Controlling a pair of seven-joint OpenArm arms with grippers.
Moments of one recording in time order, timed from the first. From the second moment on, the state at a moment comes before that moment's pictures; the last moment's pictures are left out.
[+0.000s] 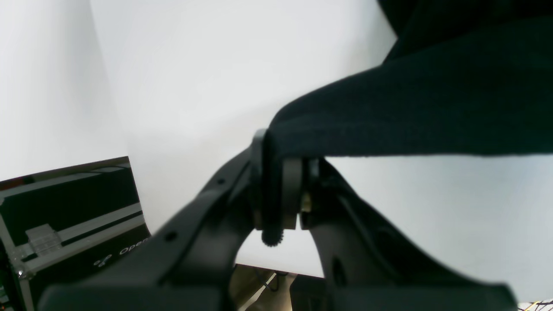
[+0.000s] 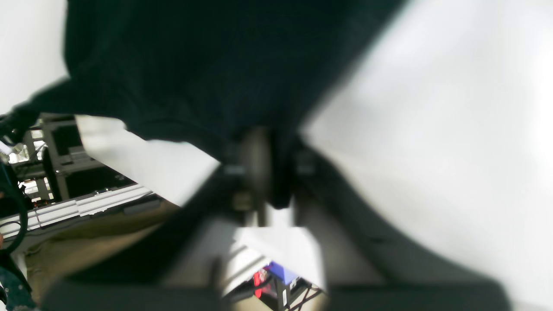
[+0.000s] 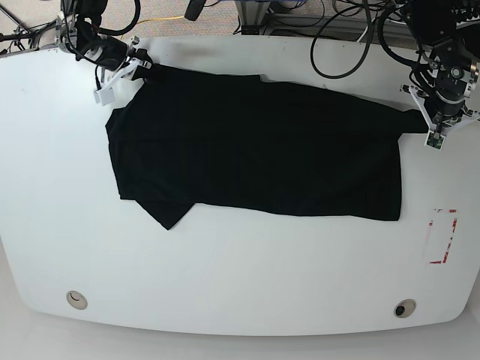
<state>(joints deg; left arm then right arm) 13.9 -9.9 -32.8 113.4 10.6 -40.9 55.0 -25.8 14.0 22.6 90.8 64.7 25.0 -63.1</state>
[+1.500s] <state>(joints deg) -30.3 -5.3 -27.8 111.9 11.6 -38.2 56.1 11.8 32.8 20.0 94.3 65.0 31.6 -63.4</state>
